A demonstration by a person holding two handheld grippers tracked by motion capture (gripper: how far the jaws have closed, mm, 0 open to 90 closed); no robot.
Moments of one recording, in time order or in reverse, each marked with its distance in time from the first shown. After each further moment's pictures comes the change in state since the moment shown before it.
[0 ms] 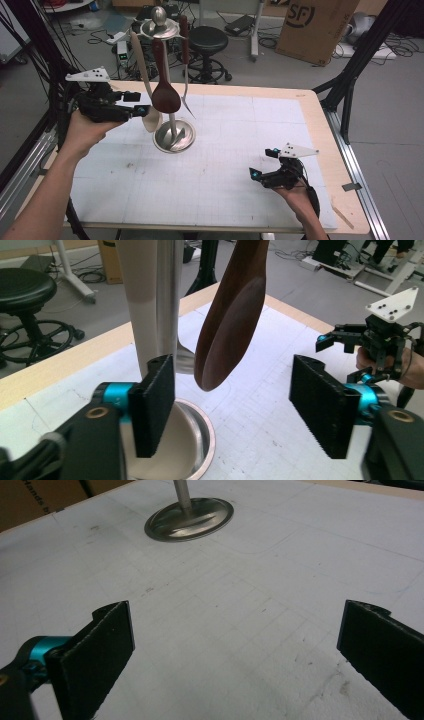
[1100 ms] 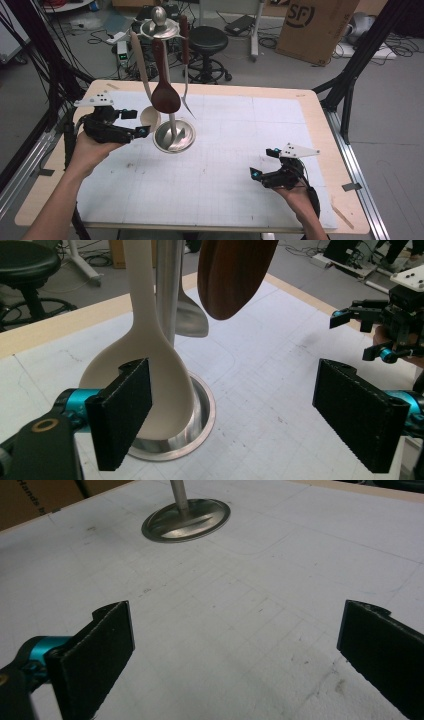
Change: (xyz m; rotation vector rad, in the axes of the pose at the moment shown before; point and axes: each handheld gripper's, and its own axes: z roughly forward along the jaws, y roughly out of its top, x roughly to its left) left arm -0.002 -0.052 0.008 0.018 0.028 -0.050; right arm 0.001 0.000 -0.001 -0.003 -0.013 -0.002
